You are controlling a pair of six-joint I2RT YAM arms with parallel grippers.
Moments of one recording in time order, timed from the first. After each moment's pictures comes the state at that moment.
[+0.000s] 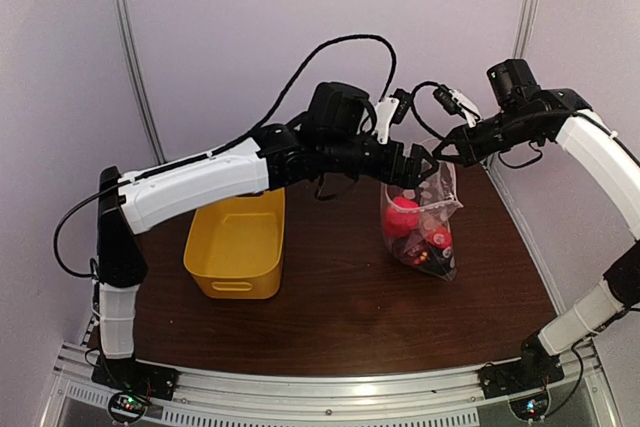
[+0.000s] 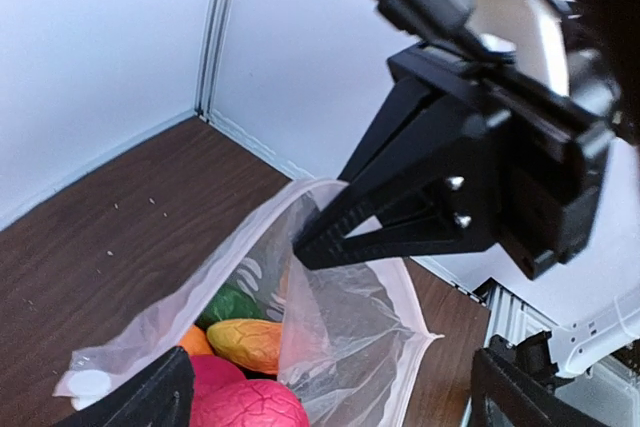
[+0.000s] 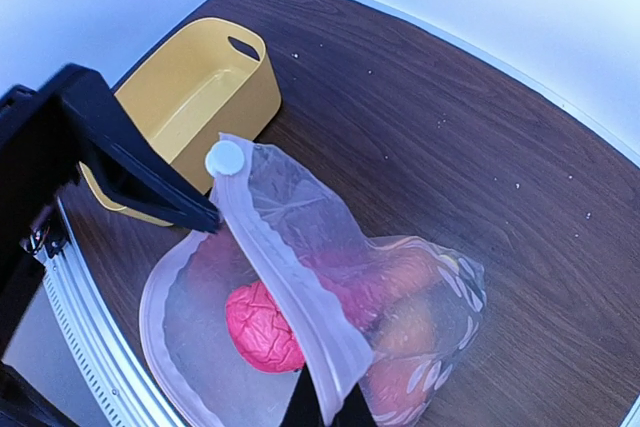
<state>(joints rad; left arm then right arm) -1.07 2.09 2.09 -0.30 0.12 -0.33 0.34 1.44 1.65 -1.00 -0.43 -0.14</state>
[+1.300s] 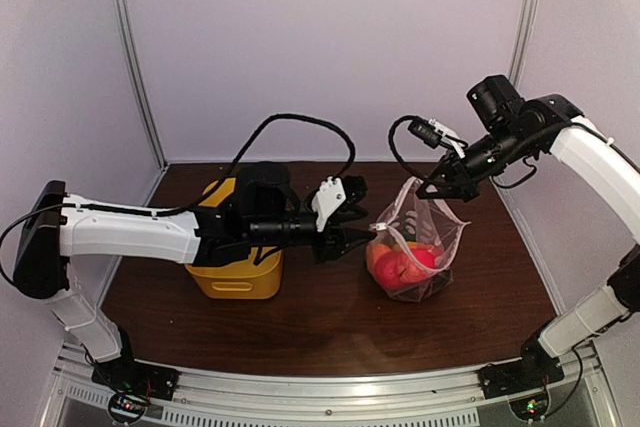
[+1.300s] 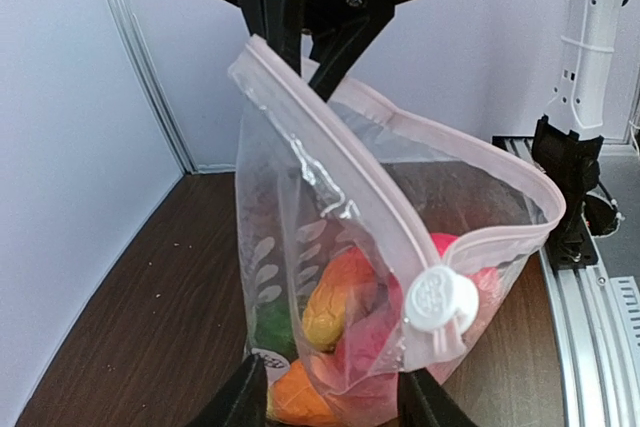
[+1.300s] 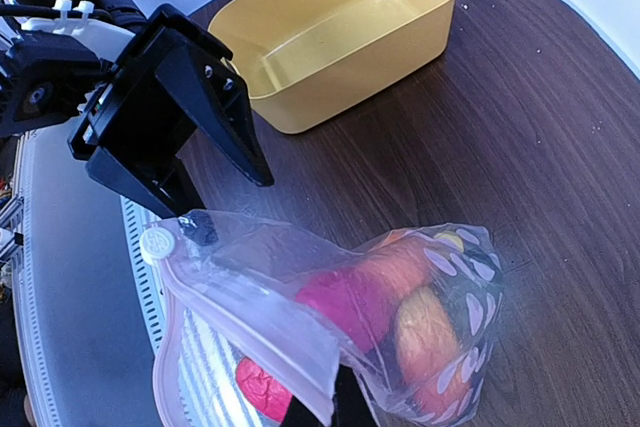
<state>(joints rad) -1.07 1.62 1.09 0.31 0.25 0.25 0.48 1.42 1.60 -1.16 -0.60 -0.37</state>
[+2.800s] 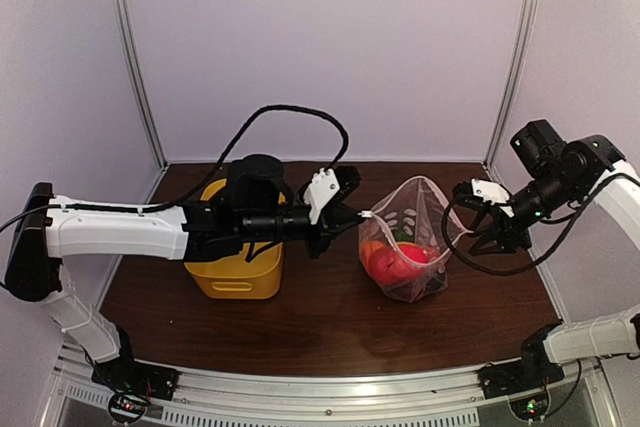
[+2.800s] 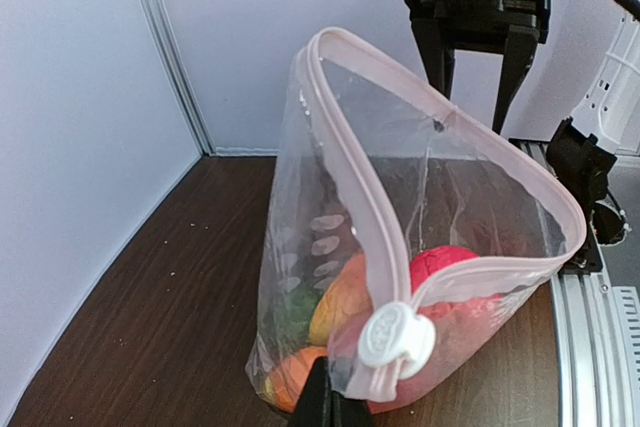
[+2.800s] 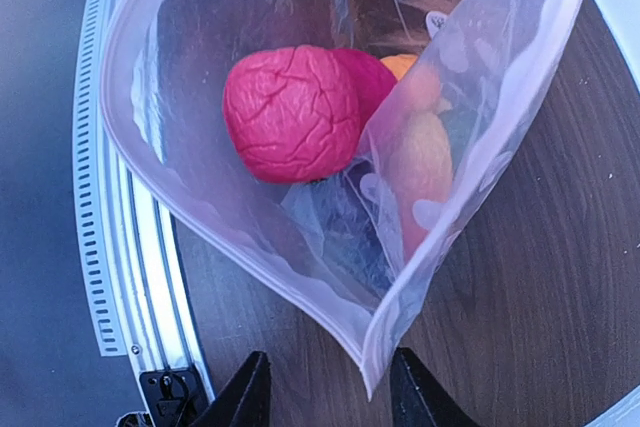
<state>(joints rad) -1.07 1.57 1.11 0.23 0.19 0.21 0.36 1.12 1.30 -1.34 -0.48 -0.89</state>
